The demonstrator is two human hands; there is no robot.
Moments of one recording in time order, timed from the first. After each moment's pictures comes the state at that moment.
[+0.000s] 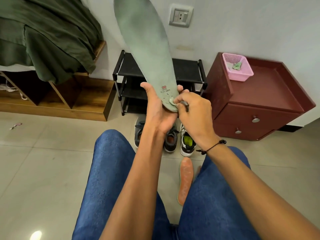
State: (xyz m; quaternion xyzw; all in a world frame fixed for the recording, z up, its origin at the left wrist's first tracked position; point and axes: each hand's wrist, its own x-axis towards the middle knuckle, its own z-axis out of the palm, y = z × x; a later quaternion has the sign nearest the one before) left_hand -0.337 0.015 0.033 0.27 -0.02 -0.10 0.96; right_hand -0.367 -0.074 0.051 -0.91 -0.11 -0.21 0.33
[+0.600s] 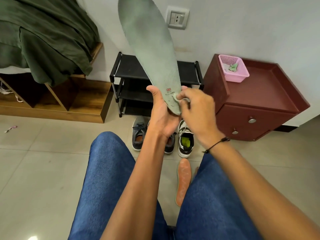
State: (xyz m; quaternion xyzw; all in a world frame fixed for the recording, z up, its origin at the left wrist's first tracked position) left_hand -0.345 0.000 0.032 0.29 -0.03 -0.09 0.95; right_hand -0.364 -0.084 0.064 -0.92 -0.11 -0.22 0.29
